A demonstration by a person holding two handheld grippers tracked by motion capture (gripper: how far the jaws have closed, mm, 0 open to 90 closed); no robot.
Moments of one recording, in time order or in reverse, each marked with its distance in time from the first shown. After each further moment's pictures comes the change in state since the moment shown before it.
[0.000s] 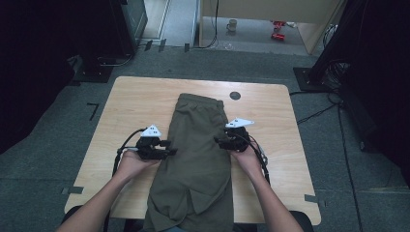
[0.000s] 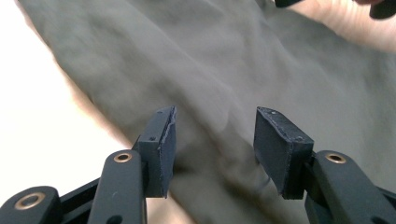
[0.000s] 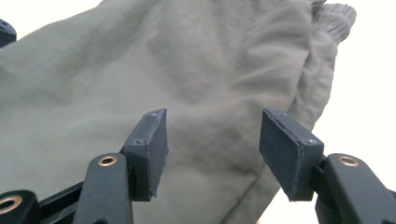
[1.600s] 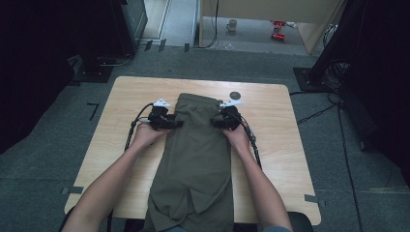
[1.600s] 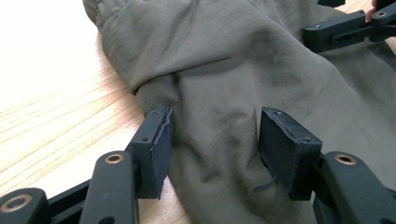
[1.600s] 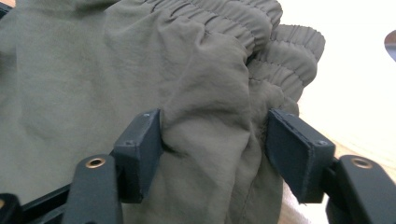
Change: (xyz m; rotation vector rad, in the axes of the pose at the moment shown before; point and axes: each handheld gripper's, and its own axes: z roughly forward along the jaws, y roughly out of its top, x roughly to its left) left arm 0.080 0.052 0.065 -0.018 0.083 -0.085; right arm -0.047 0.039 0.076 0.039 -0.088 0.077
